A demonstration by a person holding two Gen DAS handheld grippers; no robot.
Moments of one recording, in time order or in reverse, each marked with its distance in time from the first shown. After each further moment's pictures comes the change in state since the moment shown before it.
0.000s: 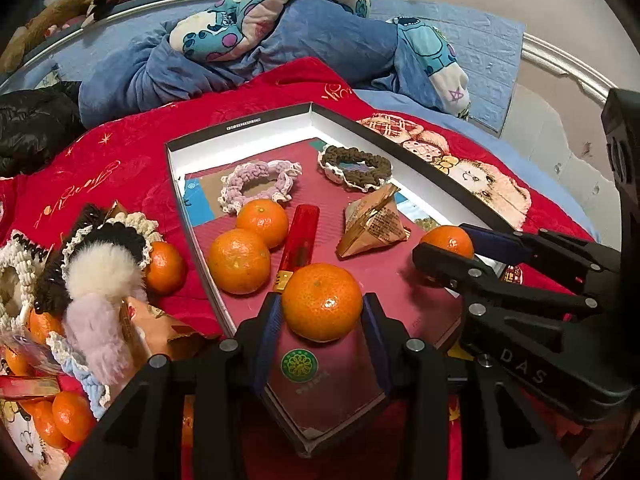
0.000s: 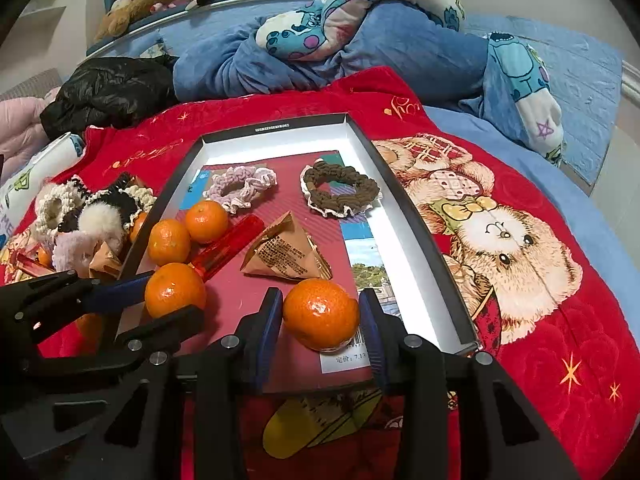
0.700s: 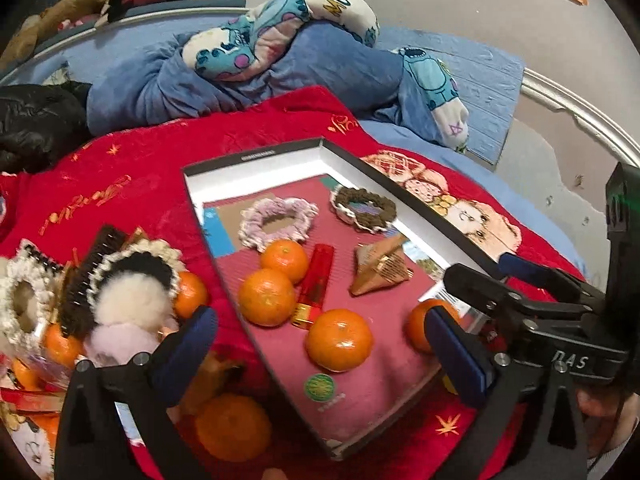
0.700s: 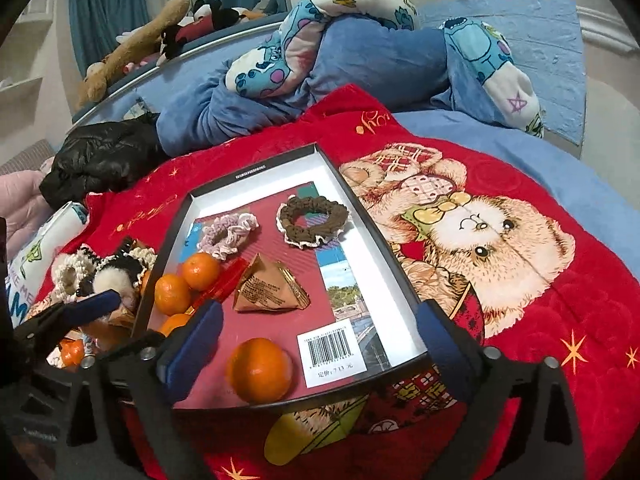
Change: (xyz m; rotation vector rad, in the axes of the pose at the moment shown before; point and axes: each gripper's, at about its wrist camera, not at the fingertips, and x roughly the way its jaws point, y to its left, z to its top) left arm -0.025 0.022 0.016 -0.038 -0.088 -0.023; right arm -0.018 -0.033 0.002 0.191 -0.103 0.048
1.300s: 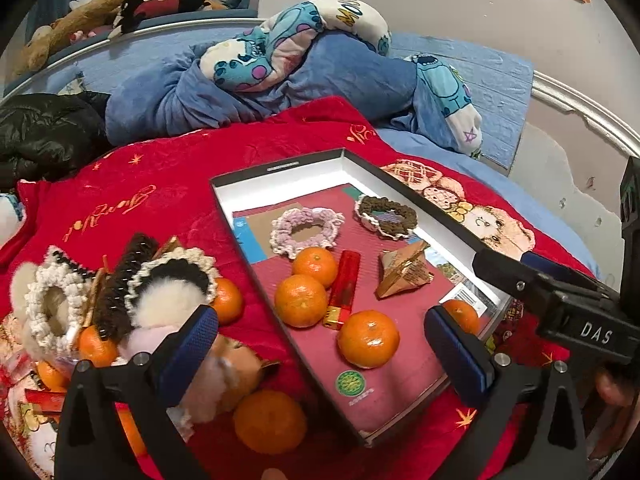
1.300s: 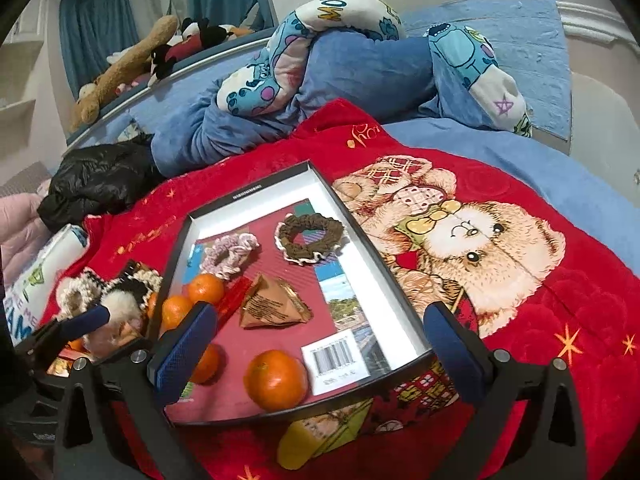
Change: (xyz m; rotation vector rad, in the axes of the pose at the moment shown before) left arm -0.016 0.009 -0.002 0.006 -0.024 0.068; right arm -0.010 0.001 0.005 0.074 -0.039 0.019
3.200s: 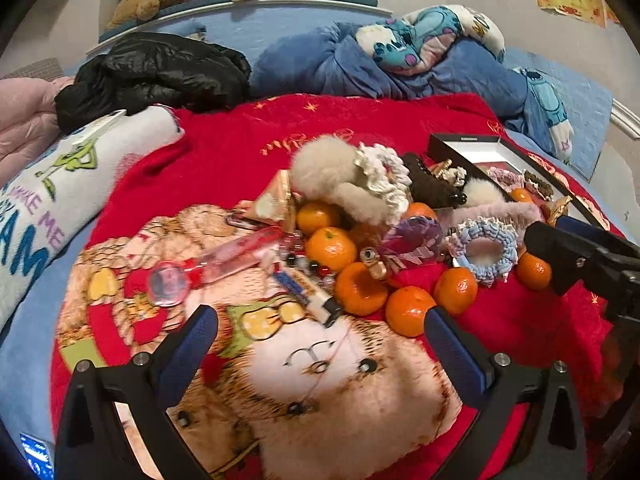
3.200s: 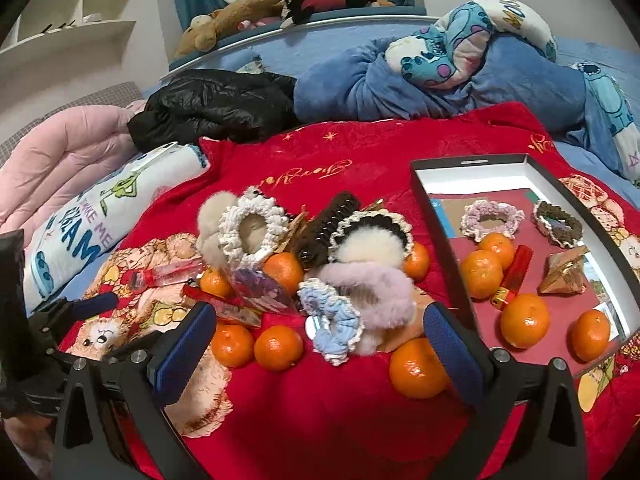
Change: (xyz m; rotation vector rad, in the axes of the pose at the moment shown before) left arm -0.102 0.199 -0.097 -0.150 0.063 0.252; right arm 0.009 0.222 -0.064 -0.263 0.085 0.226
